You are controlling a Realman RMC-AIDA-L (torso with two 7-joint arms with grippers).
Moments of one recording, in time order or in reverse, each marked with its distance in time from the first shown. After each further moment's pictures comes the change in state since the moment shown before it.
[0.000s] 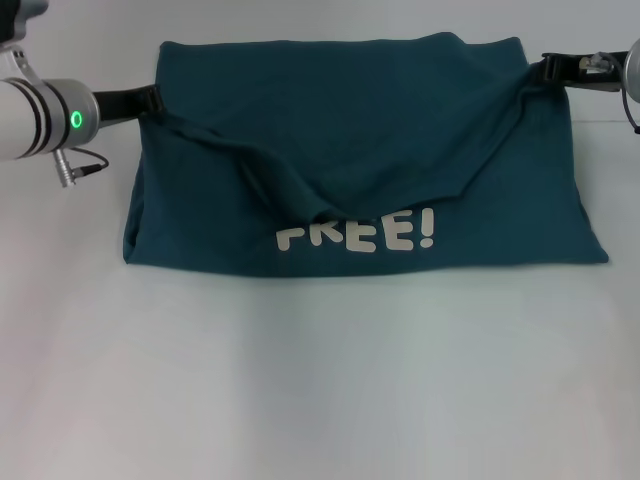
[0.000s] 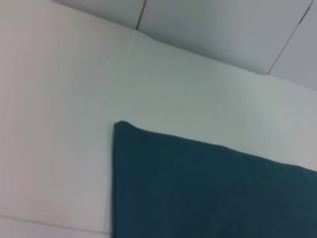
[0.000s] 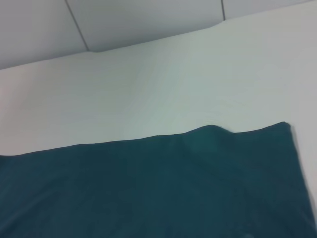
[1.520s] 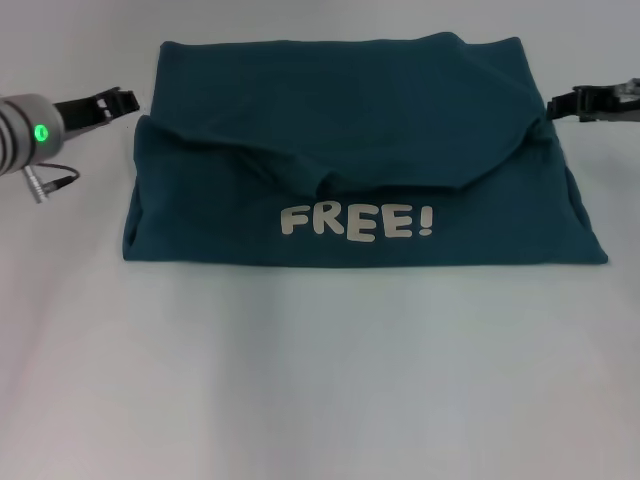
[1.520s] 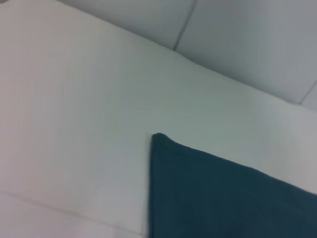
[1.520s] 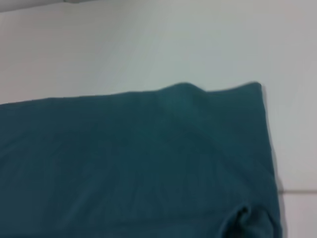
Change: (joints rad) left arm 0.122 -0.049 0.078 0.162 -0.008 -0.019 -0.164; right arm -0.044 -0.047 -0.073 -0.043 -0.091 -0.128 0.111
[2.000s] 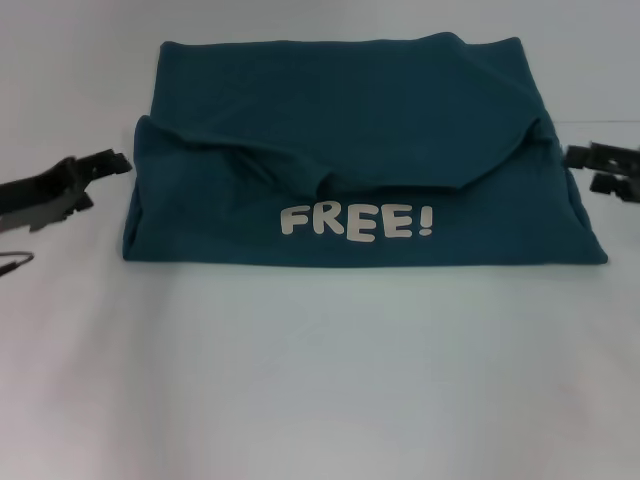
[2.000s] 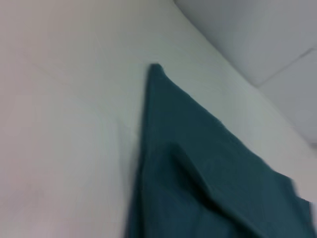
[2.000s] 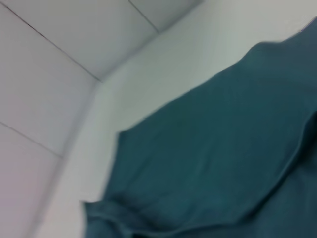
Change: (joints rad) left arm 0.284 0.027 -0.012 0.150 -0.363 0.434 0.081; right arm -0.361 0.013 0.144 -0.123 0.571 -0.483 -0.268
